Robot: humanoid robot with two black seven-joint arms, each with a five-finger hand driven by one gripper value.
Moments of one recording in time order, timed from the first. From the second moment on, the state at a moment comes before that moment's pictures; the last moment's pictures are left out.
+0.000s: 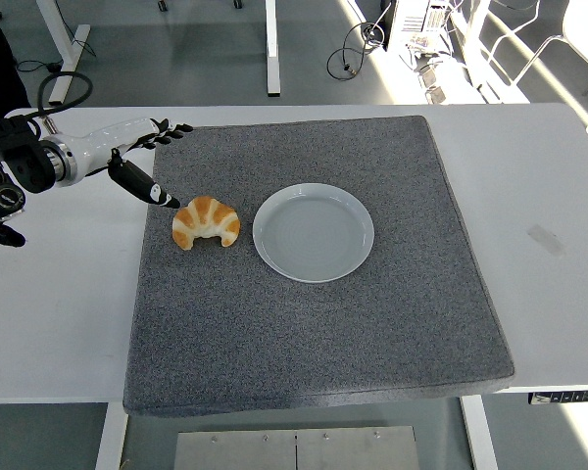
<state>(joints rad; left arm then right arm) -1.19 0.71 -0.06 -1.36 0.87 0.04 0.19 -0.08 0.00 0.09 0.16 -0.06 0.01 0.35</state>
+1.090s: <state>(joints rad) -1.16 0.60 -0.02 -1.34 1.02 0.05 0.28 -0.08 0.00 0.09 0.16 -0.06 0.01 0.35</state>
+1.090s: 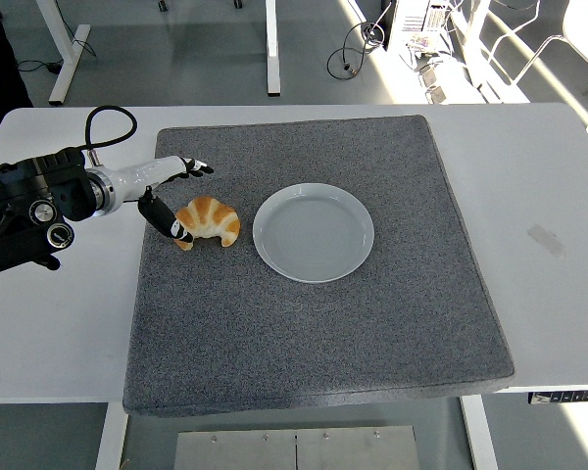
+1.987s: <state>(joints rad) -1.16 0.51 0.01 -1.24 1.04 0.05 0.28 -0.08 0.00 0.09 0.16 -0.06 0.01 0.35</state>
